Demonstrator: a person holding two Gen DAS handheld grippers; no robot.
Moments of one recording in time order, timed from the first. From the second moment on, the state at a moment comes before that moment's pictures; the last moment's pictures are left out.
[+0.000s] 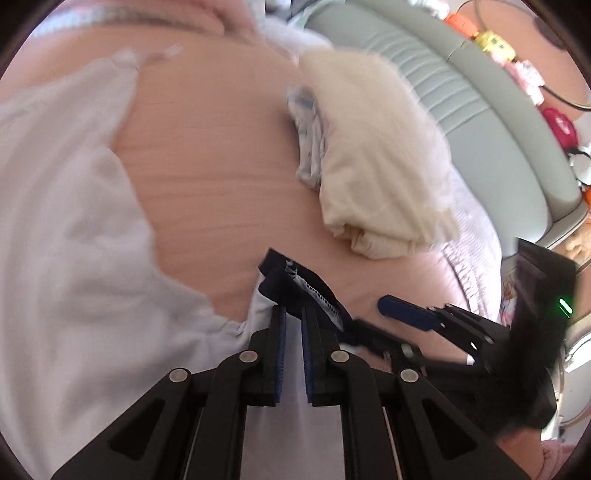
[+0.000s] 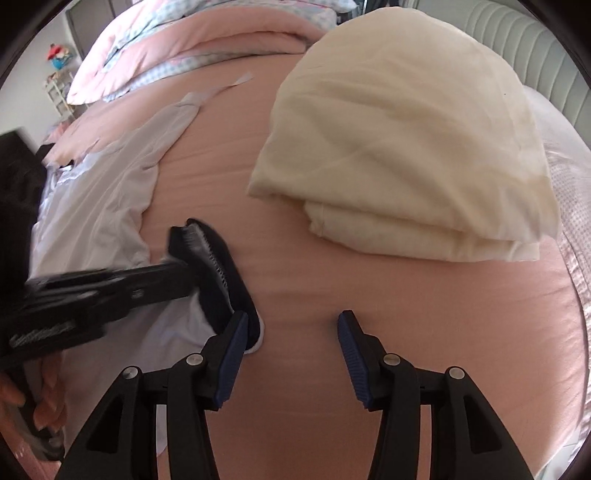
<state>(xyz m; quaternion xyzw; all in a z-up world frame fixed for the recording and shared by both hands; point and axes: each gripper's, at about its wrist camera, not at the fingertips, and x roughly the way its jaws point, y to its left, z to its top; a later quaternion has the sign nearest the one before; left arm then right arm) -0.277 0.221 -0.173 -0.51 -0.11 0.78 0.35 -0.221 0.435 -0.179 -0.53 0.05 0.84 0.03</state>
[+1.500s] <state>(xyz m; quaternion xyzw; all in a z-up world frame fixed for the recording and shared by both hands) -0.243 0.192 -0.172 -0.50 -0.06 0.79 0.35 -0.217 0.380 -0.175 -0.55 0.00 0.83 -0.10</state>
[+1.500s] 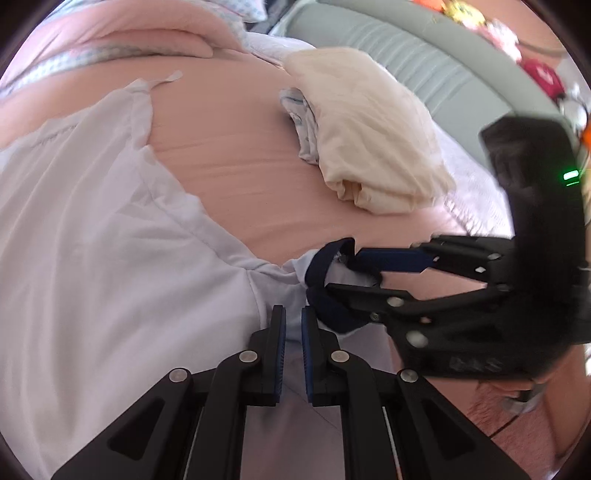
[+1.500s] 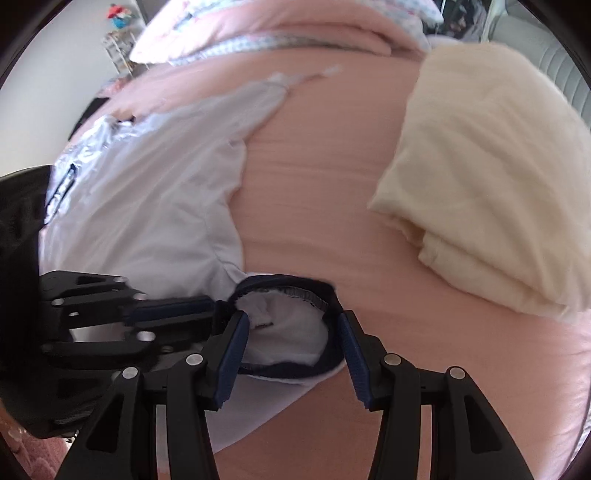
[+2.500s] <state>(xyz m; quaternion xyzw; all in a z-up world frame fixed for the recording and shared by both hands) -0.290 0.226 -0.172 -0.49 -0.05 0.82 0.30 -0.222 0.426 -0.175 -0.52 0.05 0.85 -0.04</state>
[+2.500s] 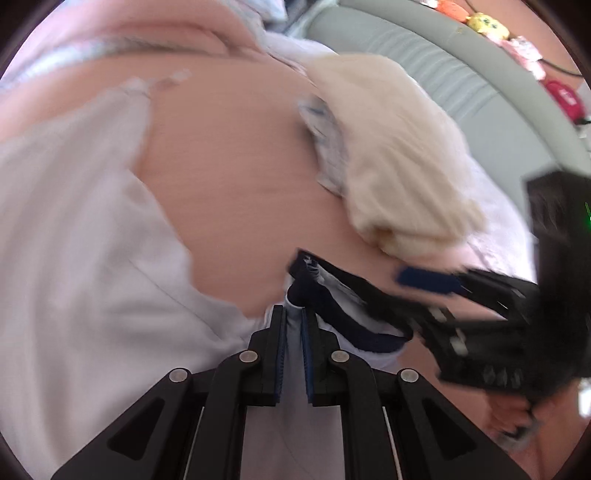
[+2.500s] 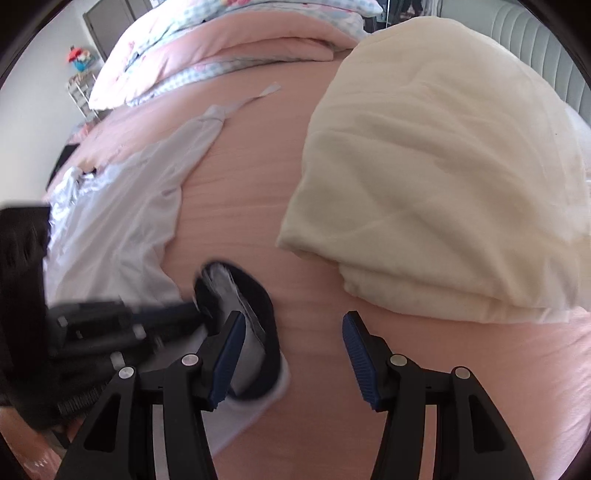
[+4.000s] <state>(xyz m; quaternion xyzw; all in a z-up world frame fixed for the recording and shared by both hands) -0.256 0.216 -0.136 -0.51 -0.03 0.79 0.33 -0.196 0.429 -0.166 -0.50 0.05 0.87 0.00</state>
